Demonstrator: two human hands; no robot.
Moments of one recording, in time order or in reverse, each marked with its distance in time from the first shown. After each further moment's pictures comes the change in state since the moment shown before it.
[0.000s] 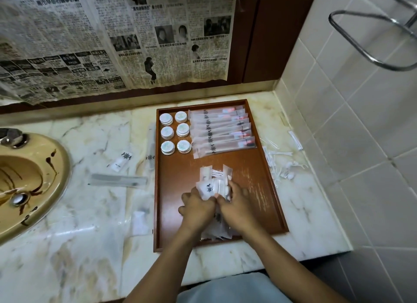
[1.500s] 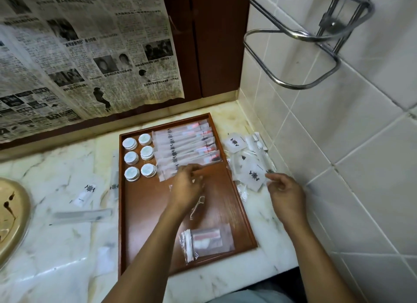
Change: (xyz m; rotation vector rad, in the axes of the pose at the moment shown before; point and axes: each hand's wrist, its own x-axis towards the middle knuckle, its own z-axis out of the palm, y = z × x) left_hand 0.059 0.096 0.051 0.193 0.087 0.600; right_hand 0.036 0.075 -0.173 0.314 0.521 -0.123
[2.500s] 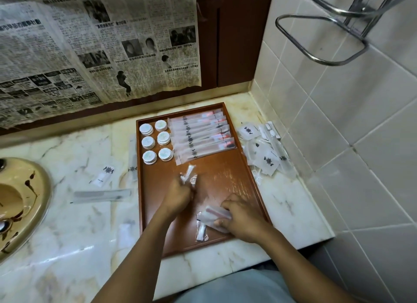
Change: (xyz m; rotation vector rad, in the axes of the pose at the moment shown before) left_hand -0.047 -0.060 -0.050 -0.254 -0.103 -0.301; right_hand -0.101 -0.012 0.087 -0.700 -0.765 -0.353
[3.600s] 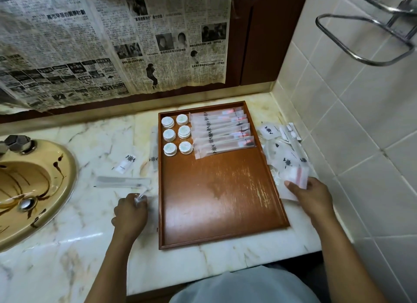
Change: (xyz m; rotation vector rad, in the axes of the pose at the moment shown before) left_hand -0.045 -0.100 -0.132 0.438 0.460 -0.173; right_hand -0.005 0.085 -0.048 0.590 0.625 0.533
